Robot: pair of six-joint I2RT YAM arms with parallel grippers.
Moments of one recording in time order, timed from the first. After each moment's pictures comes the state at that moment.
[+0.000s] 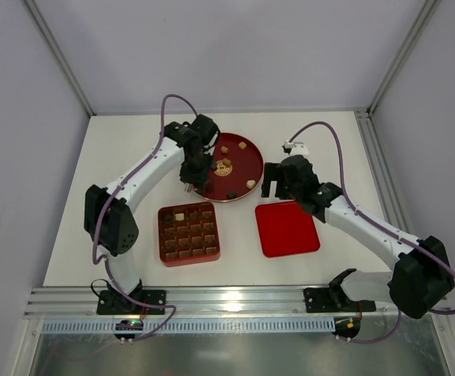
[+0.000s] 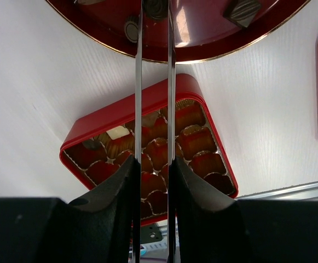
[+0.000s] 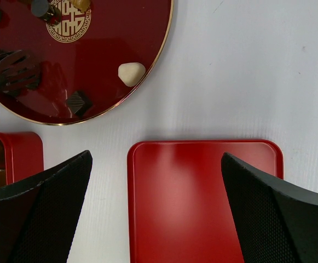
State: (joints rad) left arm -0.58 1.83 1.74 -1.21 -0.06 -0.26; right arm 0.57 1.26 0.89 -0.32 0.26 0.44
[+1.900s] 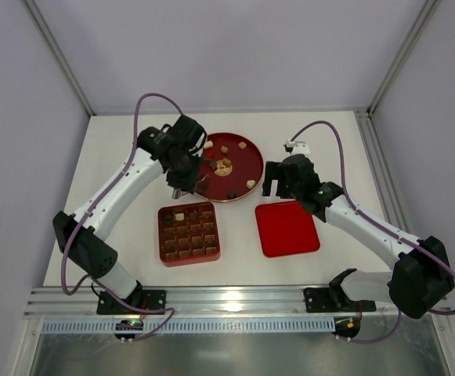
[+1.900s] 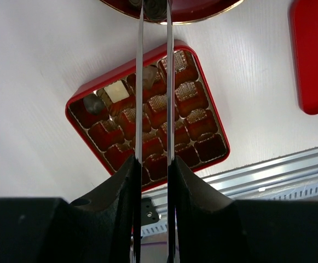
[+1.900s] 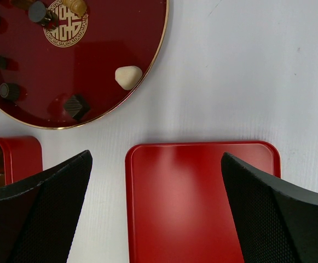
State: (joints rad) left arm -0.59 1.61 1.70 -1.29 -0.06 -0.29; right arm 0.56 1.26 0.89 -0.32 0.26 0.45
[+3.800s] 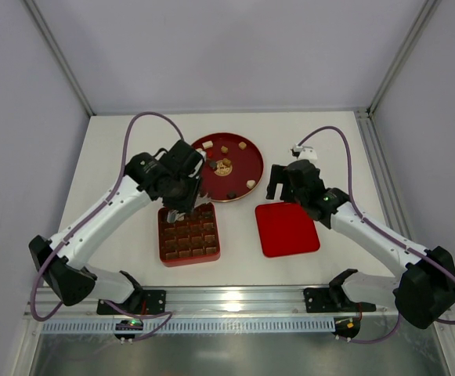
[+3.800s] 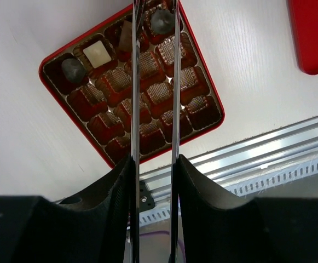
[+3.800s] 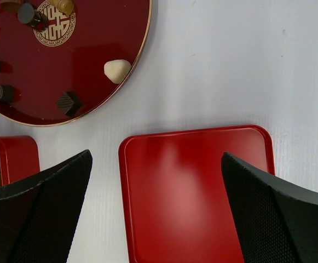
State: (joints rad) left arm -0.73 1.38 1.46 -1.26 -0.09 -0.38; right arm 0.56 1.18 0.83 -0.34 0.29 0.50
